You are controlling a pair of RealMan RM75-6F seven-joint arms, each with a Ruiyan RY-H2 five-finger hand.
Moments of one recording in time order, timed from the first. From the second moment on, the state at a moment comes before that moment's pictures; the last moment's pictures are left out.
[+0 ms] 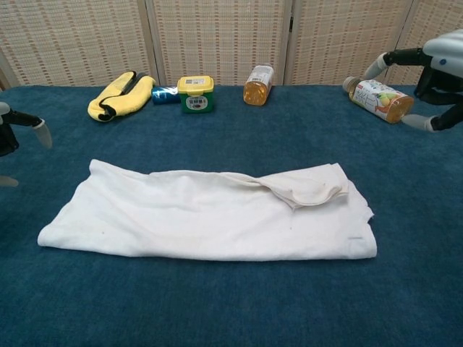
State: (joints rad) left arm -0.52 -1.31 -0.04 -1.29 1.50 1.10 0.01; right arm 0.56 -1.23 0.06 -1.57 -1.46 1.21 -0.26
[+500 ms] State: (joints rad) left arm -0.59 -1.57 0.06 -0.72 1.79 1.33 -0.18; right arm 0.45 -1.15 0.03 -1.67 -1.50 1.30 -0.29
